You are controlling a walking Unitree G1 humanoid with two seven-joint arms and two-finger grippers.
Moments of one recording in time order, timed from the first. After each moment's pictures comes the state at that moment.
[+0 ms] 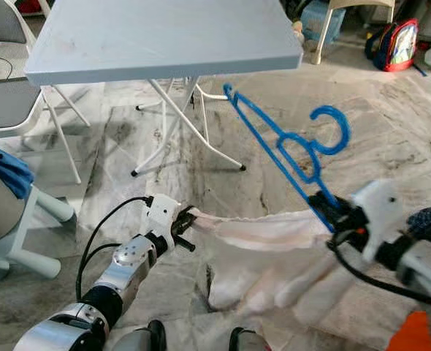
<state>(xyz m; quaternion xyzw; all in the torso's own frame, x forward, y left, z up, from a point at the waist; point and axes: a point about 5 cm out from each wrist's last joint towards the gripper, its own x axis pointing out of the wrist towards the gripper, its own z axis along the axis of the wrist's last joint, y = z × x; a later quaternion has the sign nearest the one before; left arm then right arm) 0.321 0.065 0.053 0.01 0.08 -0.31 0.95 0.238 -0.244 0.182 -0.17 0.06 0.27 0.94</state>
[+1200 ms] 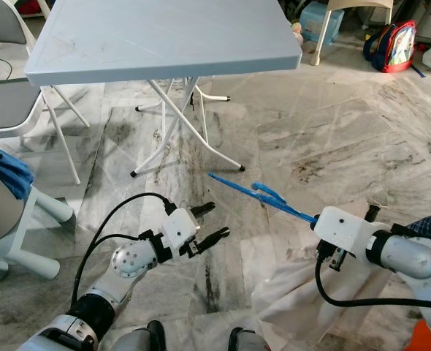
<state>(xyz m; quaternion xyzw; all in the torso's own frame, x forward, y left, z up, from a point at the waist) 0.300 0.057 0.077 0.17 -0.07 -0.47 0.86 0.260 -0.265 0.154 -0.47 0.16 0.32 0.81</state>
